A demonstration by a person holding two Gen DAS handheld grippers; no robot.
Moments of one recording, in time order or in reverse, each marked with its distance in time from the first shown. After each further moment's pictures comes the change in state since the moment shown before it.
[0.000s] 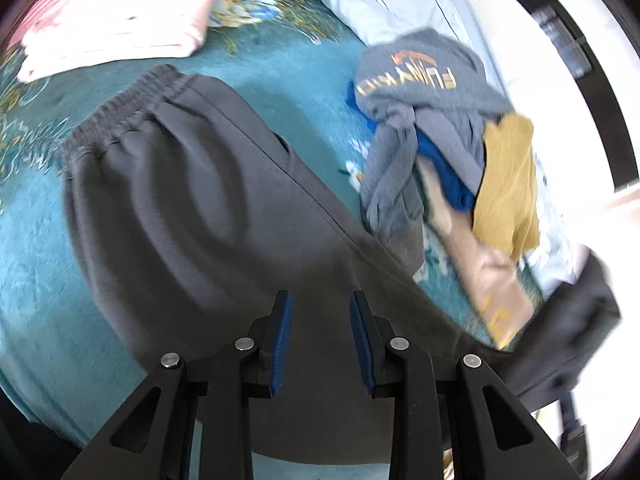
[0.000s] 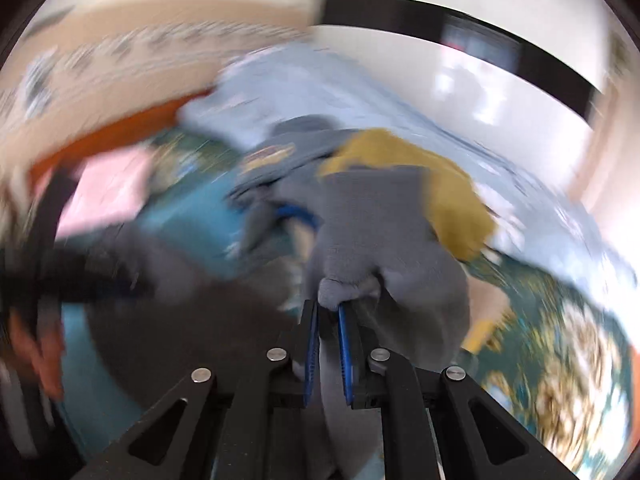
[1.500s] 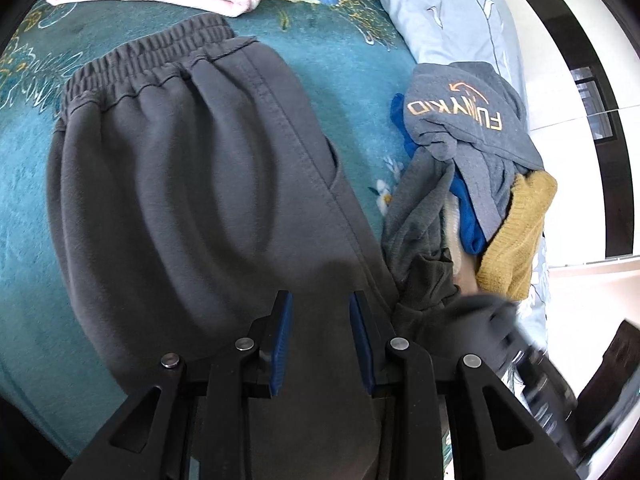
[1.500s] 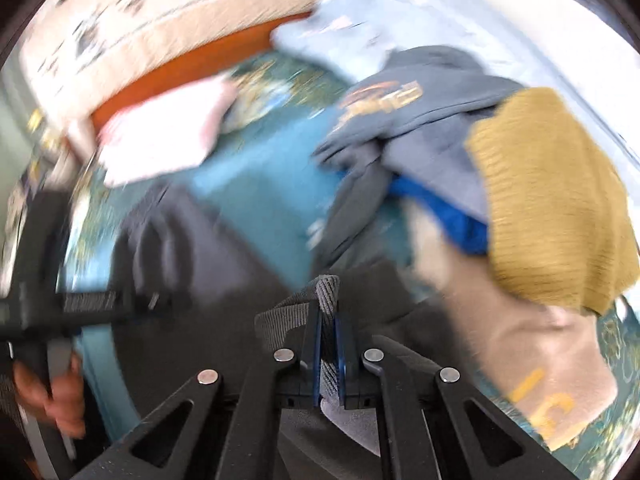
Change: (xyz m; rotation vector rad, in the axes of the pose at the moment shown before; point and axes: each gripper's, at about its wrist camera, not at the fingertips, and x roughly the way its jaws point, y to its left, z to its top) left arm 0.033 0.023 0.020 -0.198 0.038 -0.061; right arm 0.152 0.001 0.070 -0.084 0.261 0.387
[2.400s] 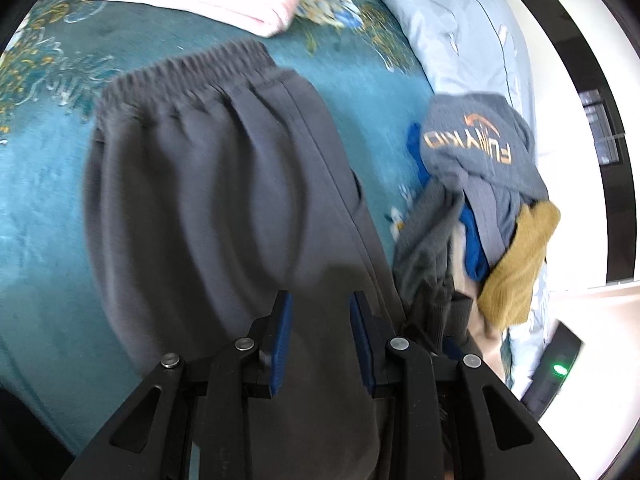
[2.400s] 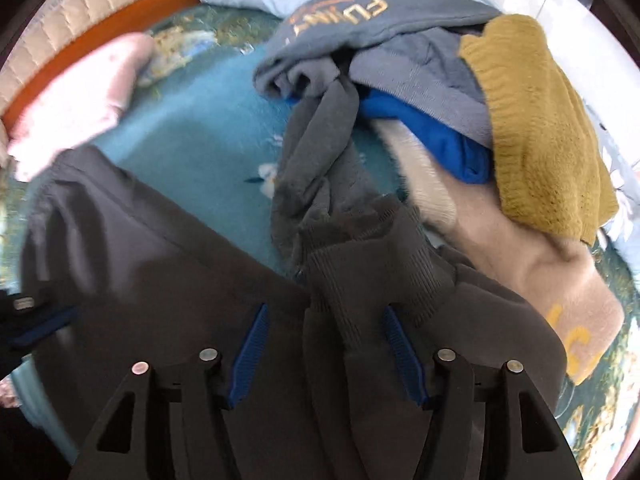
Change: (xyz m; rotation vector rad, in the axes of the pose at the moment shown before) left arm -0.021 0.012 0.005 -0.085 -0.068 0.019; right arm 0.084 0.041 -0.017 0.100 0.182 -0.275
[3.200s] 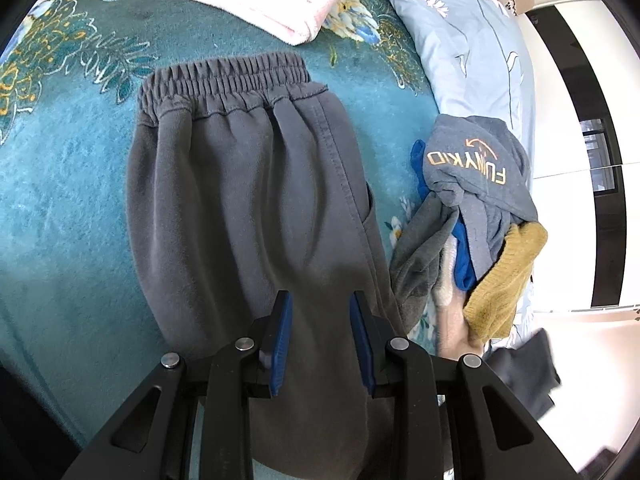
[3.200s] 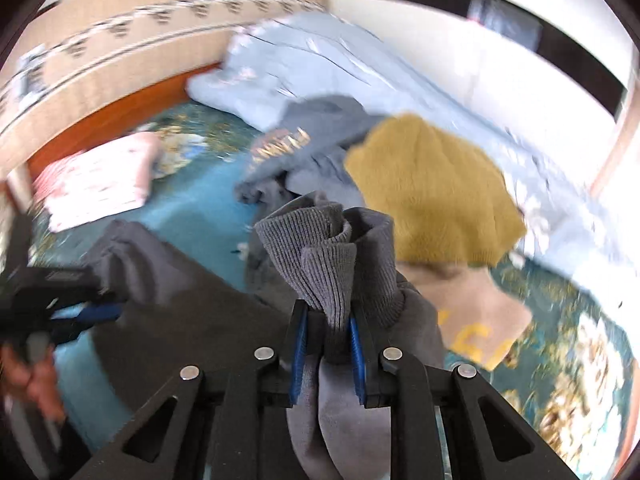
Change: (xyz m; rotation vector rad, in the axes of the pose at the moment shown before) left arm -0.024 0.011 -0.007 -0.078 -0.021 -0.033; right arm -0.173 -0.050 -0.076 0.040 -0.332 -0.033
